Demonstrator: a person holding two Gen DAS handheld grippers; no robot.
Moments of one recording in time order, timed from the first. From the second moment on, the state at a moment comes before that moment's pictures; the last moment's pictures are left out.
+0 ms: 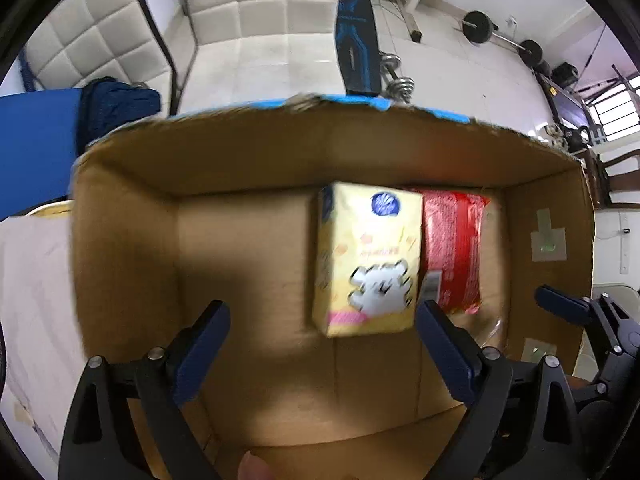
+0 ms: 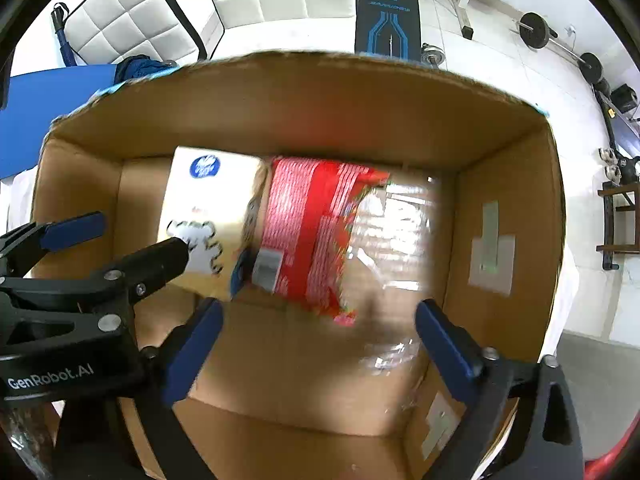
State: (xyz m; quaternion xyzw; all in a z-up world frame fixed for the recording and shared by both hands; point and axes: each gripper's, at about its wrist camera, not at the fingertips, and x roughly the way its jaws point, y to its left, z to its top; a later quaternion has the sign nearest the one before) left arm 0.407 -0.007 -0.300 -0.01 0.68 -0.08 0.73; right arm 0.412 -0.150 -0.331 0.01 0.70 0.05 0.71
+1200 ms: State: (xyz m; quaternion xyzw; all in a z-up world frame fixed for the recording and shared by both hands) left arm 0.200 0.082 -0.212 -0.07 0.60 0.03 0.79; right arm 0.196 -0.144 -0.243 0.07 0.66 0.00 0.75
